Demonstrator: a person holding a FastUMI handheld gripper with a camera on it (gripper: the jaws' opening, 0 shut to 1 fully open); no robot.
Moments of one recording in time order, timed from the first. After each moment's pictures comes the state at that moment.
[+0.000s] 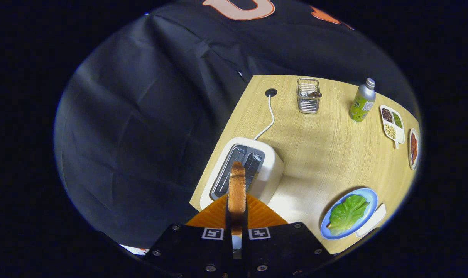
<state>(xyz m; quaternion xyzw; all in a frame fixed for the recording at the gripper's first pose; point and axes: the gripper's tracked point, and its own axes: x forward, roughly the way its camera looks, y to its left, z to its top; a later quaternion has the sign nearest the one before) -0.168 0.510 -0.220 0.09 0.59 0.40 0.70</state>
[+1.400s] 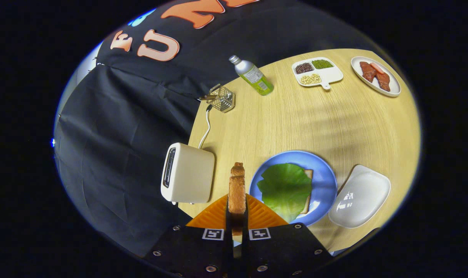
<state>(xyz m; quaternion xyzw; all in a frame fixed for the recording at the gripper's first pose) -0.166 0.259 -0.346 0.25 0.59 0.31 0.70</state>
